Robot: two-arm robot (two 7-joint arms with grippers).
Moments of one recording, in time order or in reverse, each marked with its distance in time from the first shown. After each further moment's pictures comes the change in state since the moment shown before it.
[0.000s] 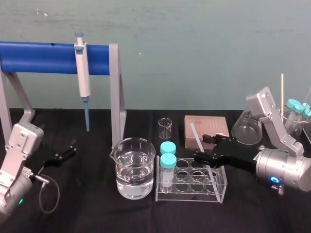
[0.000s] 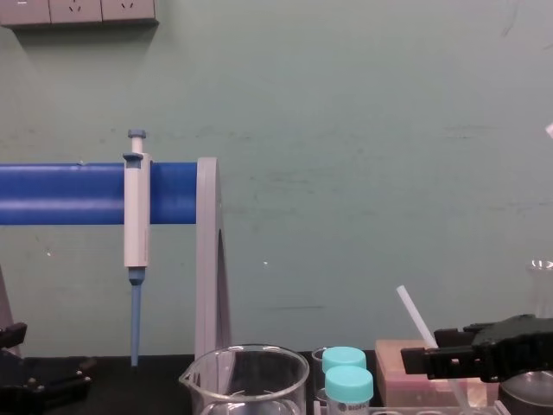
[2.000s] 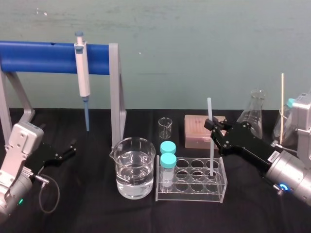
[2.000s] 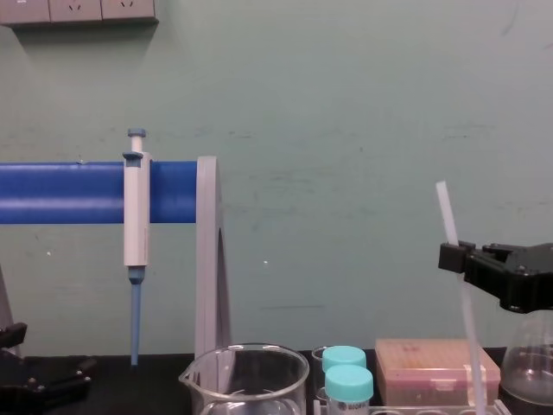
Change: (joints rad) left arm 0.000 0.000 0.000 0.000 0.000 0.000 0.000; right arm -0.172 -0.058 0.151 -0.051 0.006 -0.400 0.019
